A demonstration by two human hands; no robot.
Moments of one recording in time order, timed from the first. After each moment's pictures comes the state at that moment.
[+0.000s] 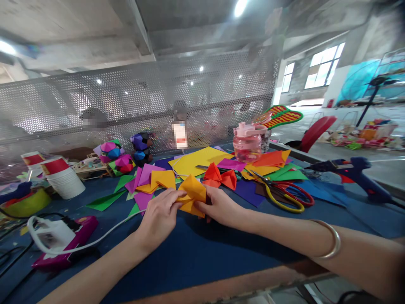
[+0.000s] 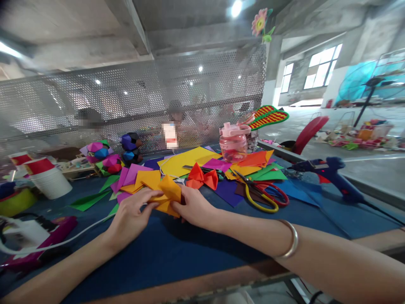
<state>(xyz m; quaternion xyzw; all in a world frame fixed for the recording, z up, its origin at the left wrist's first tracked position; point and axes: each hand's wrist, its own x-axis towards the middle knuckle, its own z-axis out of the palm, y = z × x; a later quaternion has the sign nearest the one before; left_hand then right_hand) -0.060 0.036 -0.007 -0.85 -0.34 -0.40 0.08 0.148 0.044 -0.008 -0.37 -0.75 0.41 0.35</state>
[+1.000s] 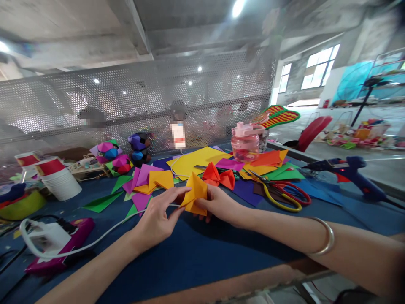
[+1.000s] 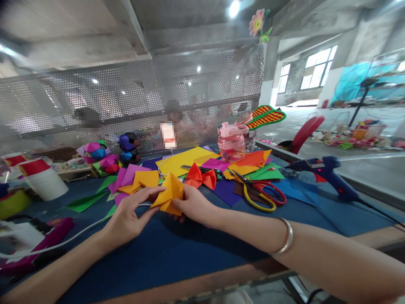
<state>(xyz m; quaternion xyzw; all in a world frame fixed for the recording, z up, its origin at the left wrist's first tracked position) -0.058 0.028 0.008 -0.86 -0.33 -0.38 -0.03 0.147 0.046 -0.005 -0.37 -0.68 0.52 0.36</state>
